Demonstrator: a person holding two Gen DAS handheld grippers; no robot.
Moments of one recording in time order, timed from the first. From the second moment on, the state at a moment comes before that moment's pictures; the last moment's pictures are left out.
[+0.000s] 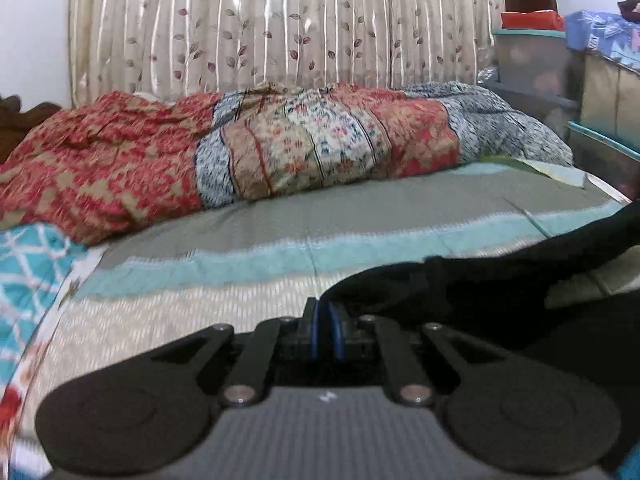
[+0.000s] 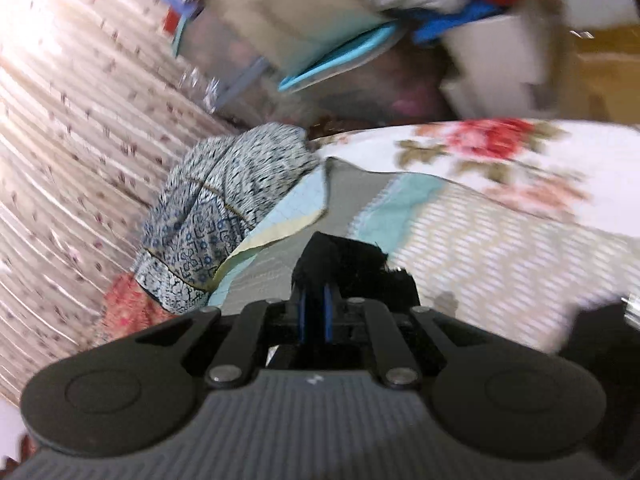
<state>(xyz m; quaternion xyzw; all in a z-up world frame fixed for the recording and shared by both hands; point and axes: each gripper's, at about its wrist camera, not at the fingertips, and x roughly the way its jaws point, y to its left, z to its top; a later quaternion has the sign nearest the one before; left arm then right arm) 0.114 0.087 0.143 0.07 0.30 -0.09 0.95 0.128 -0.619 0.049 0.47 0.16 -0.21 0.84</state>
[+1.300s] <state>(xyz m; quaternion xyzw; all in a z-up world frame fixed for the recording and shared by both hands) 0.136 0.165 0.066 -0.17 0.46 -0.09 0.87 0.167 -0.199 0.000 0.18 0.36 0.25 0.88</state>
